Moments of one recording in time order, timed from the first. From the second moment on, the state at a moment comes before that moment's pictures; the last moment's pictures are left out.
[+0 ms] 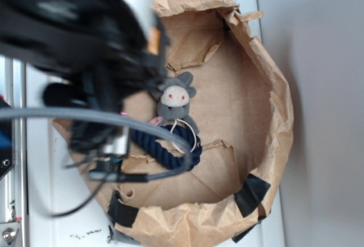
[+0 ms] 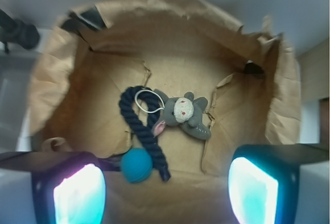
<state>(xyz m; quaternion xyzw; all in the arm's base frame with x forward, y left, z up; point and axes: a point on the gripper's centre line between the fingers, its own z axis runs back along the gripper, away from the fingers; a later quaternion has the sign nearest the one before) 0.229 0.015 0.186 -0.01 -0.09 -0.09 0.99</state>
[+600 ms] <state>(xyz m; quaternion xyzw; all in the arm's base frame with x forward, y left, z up) 0.257 0.044 0.120 0.05 -0.10 -0.13 0.98</state>
